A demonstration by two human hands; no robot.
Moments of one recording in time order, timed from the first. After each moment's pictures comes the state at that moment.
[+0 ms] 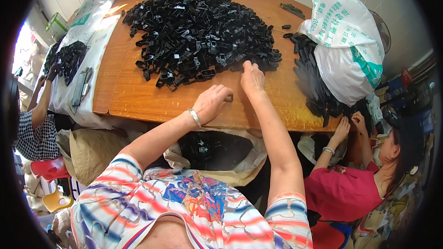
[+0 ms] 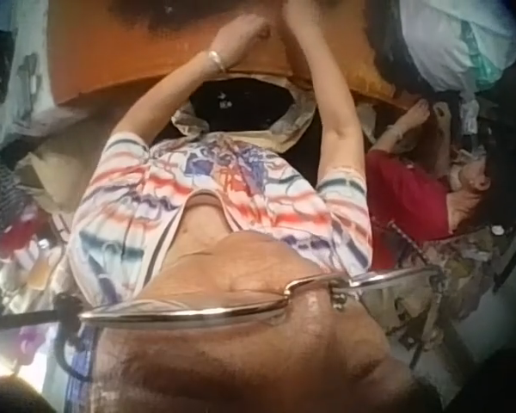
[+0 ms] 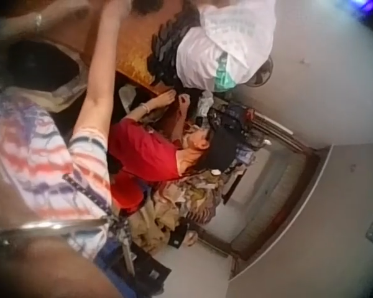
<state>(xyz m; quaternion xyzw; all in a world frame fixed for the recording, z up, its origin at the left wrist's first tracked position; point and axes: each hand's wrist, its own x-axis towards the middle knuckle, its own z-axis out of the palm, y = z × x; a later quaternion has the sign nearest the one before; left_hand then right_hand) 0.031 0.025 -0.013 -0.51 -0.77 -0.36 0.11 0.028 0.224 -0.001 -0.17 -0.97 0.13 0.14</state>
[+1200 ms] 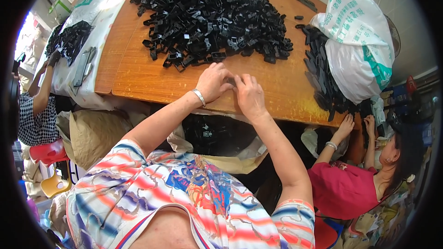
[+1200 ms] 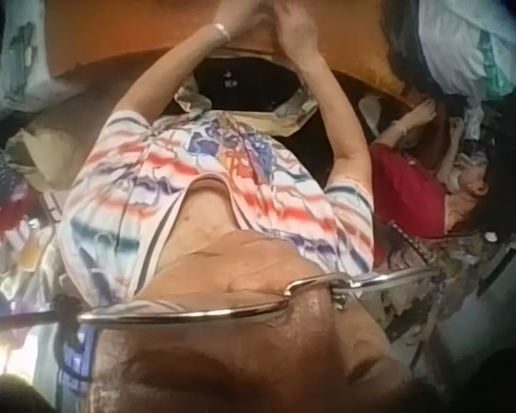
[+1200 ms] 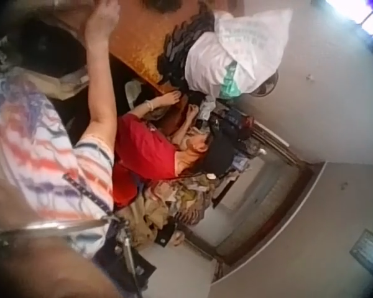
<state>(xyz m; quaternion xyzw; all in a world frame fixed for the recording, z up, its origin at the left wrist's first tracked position) 0.021 0.014 -0.016 -0.41 -0.84 -0.36 0.04 0.117 0.163 0.006 0.08 -0.96 0.12 0.25</state>
